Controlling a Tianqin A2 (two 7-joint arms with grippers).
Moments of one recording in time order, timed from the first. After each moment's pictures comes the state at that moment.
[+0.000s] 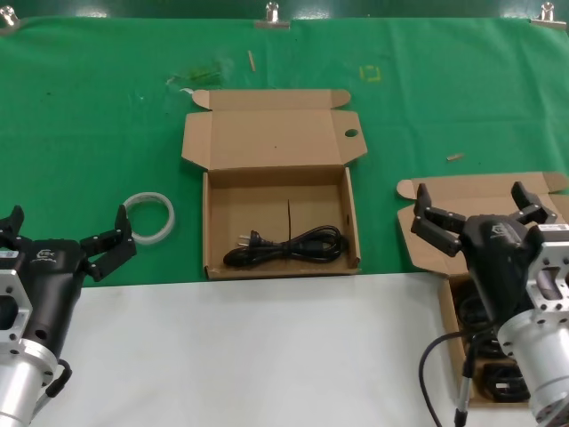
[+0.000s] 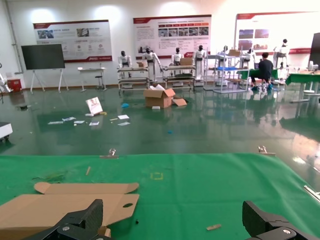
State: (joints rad) left arm 0.00 -0.30 1.60 -1.60 -1.80 0.00 0.00; right arm 0.02 0.16 -1.63 1.59 1.85 0.03 -0.08
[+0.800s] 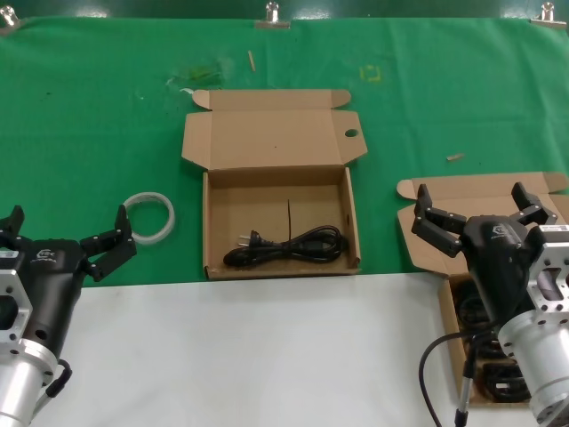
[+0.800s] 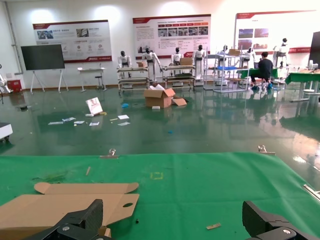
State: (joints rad) left arm 0.00 -0.30 1.60 -1.60 -1.80 0.00 0.00; right arm 0.01 0.16 -1.62 1.60 1.83 0.02 -0.05
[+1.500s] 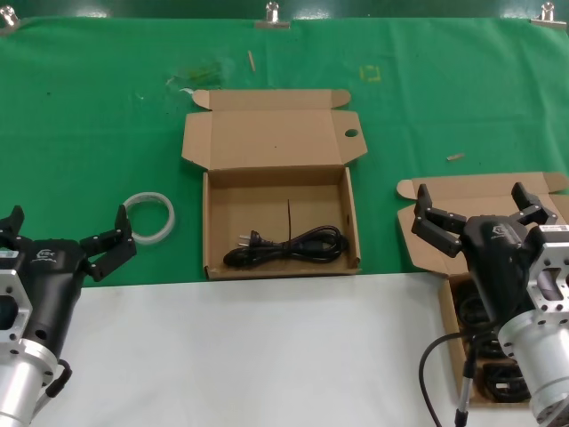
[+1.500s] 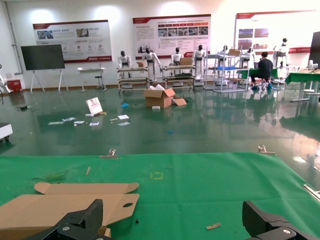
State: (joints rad) left arm 0.00 -0.30 1.60 -1.60 -1.80 0.00 0.00; right arm 0.01 0.16 -1.62 1.60 1.83 0.02 -0.05
